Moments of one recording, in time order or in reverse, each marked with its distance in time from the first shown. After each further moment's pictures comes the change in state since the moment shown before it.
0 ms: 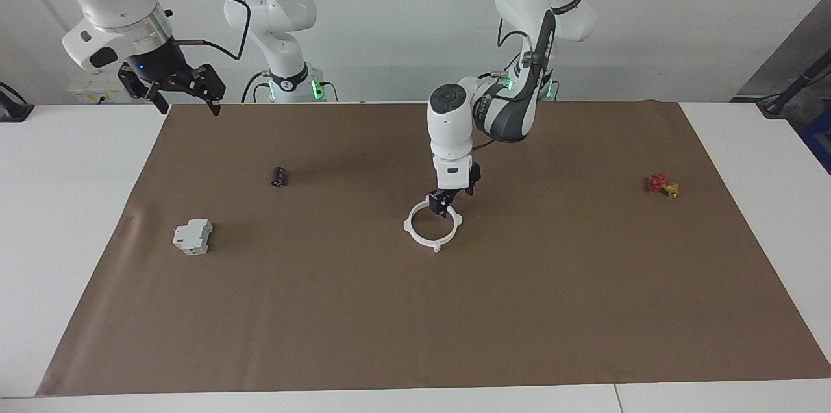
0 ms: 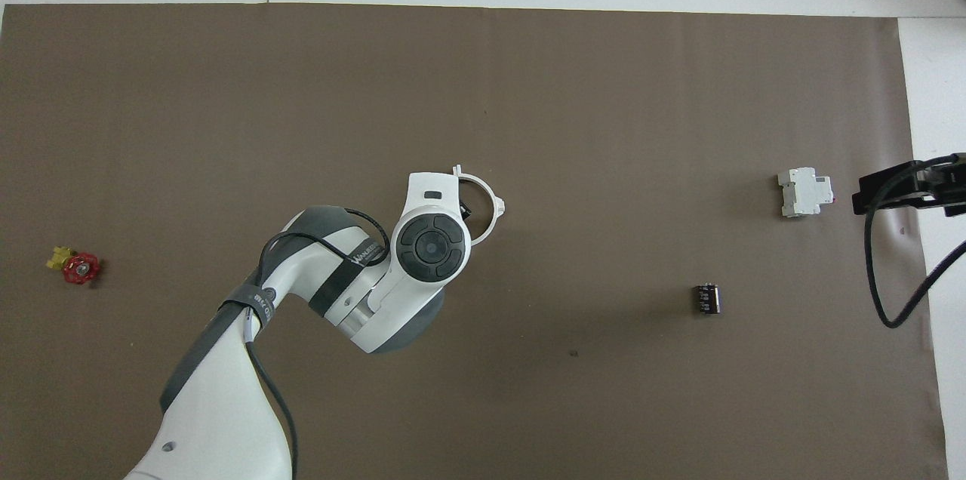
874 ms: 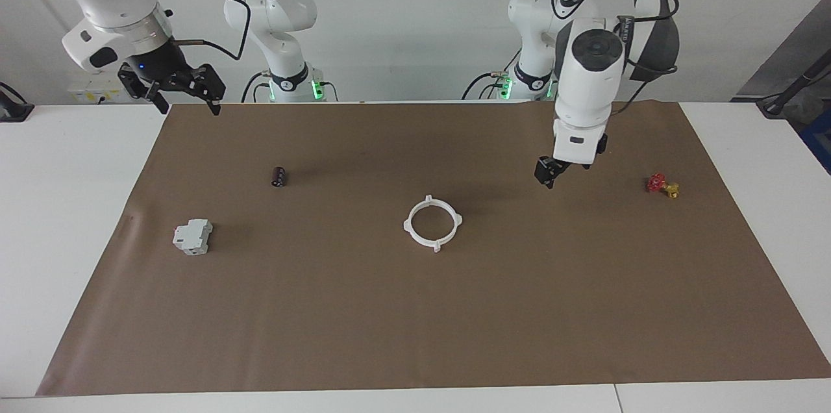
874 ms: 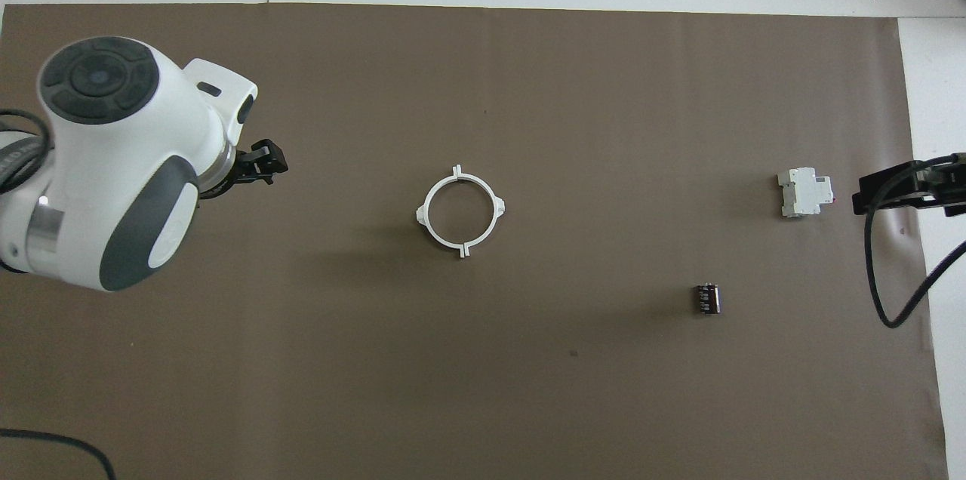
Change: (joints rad) left arm 0.356 -0.247 0.010 0.079 -0.045 -0.349 0.735; right arm 0.000 0.000 0.000 0.000 0.000 0.000 0.000
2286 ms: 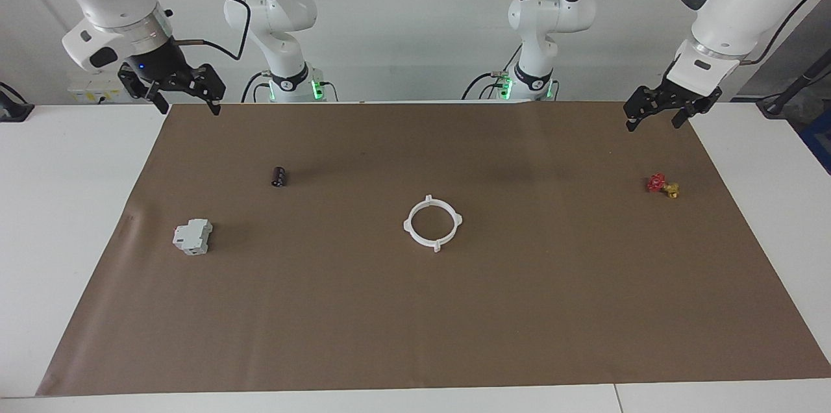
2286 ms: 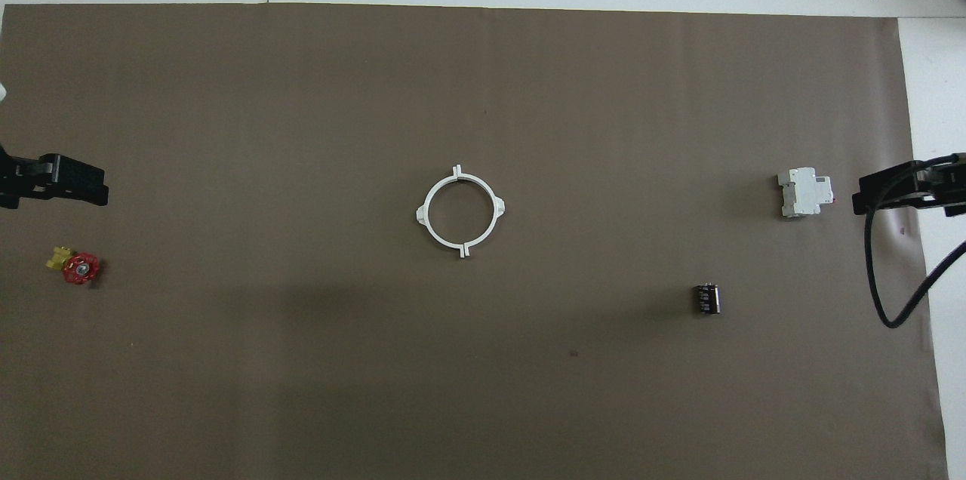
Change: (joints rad) left arm 0.266 -0.111 -0.008 0.139 -0.126 -0.245 0.629; right arm 0.000 0.000 0.000 0.000 0.000 0.000 0.000
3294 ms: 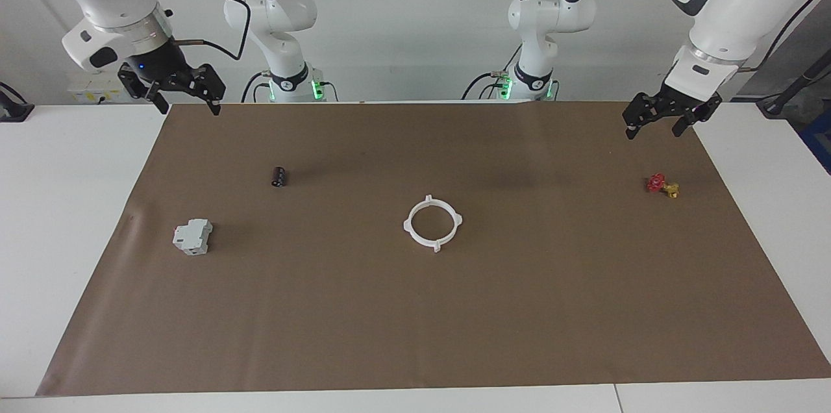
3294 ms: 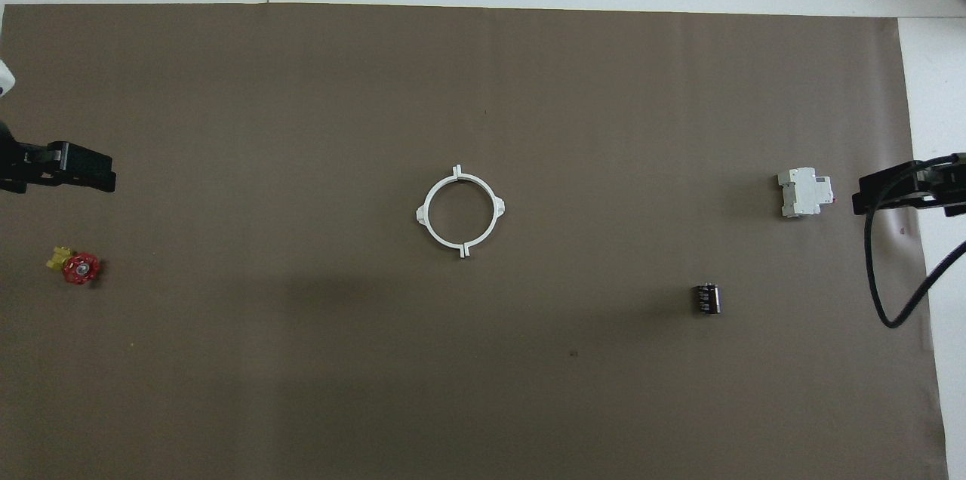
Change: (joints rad) left arm -0.011 0.019 -0.013 0.053 -0.003 -0.016 0.007; right arm 0.000 0.000 0.000 0.000 0.000 0.000 0.000
